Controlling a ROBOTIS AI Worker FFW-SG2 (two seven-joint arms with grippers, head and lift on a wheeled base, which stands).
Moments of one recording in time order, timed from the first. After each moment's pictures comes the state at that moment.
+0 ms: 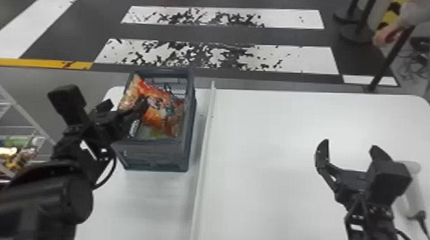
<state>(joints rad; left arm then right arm) 0.14 0.05 0.25 -1.87 0.25 0.49 -0.14 0.41 -0.02 0.06 -1.81 0.02 0.00 -0.21</state>
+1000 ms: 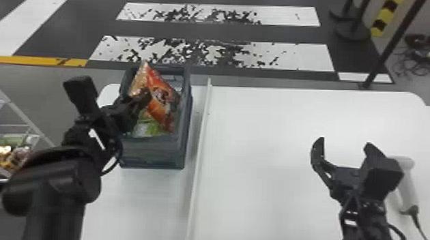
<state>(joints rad) 0.04 0.05 0.22 -1.74 0.20 0.49 -0.25 0.40 -0.02 0.06 -1.79 0.02 0.00 -0.21</state>
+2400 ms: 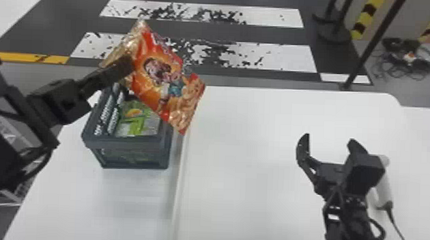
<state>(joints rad) 0.16 0.05 0.43 -2.39 0.61 1.11 -0.44 0.41 -0.02 0.05 -1.81 0.02 0.00 -0.21</state>
